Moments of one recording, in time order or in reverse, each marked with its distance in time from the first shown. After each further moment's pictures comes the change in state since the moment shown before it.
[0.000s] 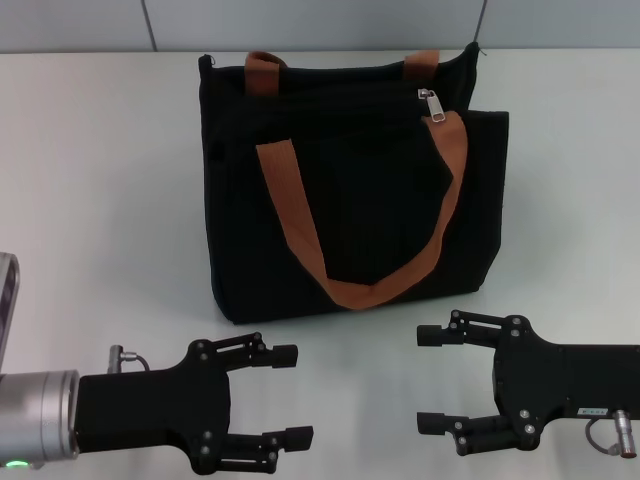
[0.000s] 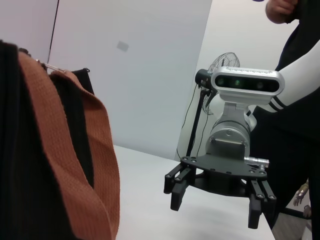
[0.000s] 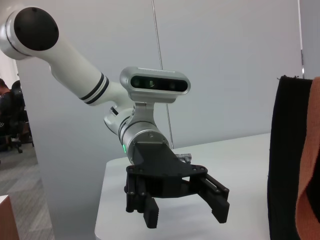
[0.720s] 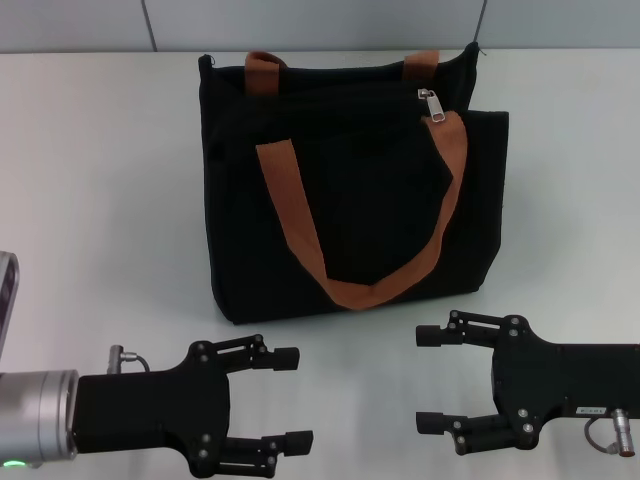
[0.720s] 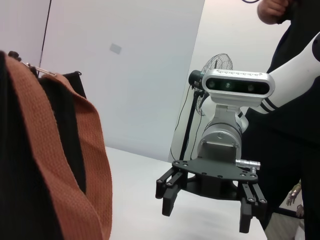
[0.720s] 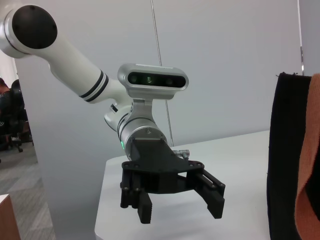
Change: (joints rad) left arm -0.004 0.003 0.003 0.004 0.005 0.017 -0.001; right arm 0.003 0.000 -0.003 0.000 -0.002 0.006 0.009
